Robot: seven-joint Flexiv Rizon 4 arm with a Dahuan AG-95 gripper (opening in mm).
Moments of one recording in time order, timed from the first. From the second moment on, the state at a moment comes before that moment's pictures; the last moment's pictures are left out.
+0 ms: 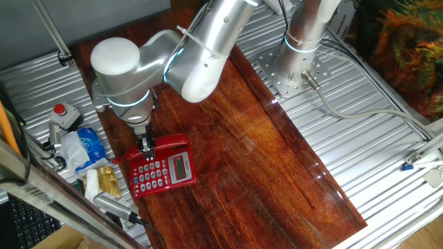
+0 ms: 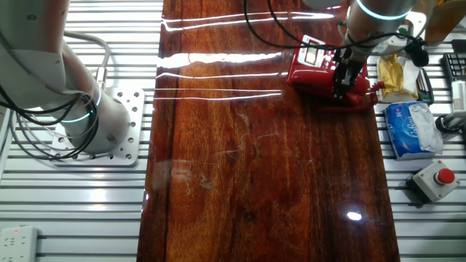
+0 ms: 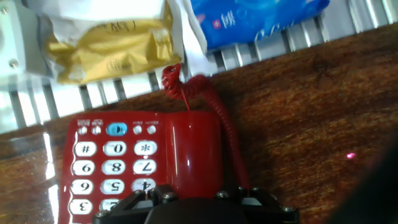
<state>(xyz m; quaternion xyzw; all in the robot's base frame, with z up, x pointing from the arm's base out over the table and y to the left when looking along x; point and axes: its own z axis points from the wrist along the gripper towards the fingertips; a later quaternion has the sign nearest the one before) 0.630 0.094 0.059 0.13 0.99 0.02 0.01</state>
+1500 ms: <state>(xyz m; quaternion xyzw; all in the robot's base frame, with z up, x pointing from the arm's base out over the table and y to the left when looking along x) 0.625 0.090 0.055 0.13 0.99 0.04 0.02</state>
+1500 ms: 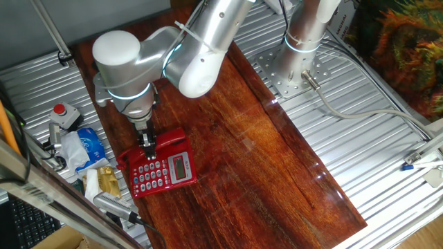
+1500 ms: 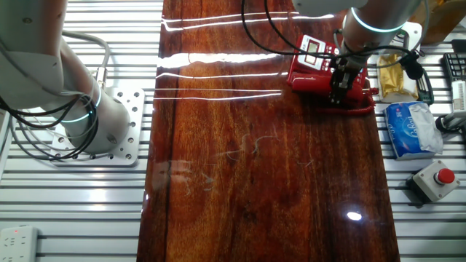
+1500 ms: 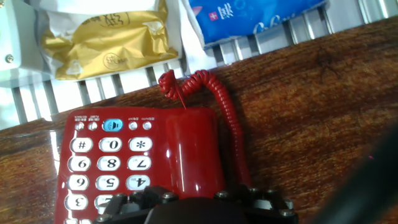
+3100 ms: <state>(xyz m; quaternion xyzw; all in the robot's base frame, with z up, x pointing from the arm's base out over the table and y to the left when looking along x) 0.632 0.094 0.056 0.13 0.99 0.01 0.01</state>
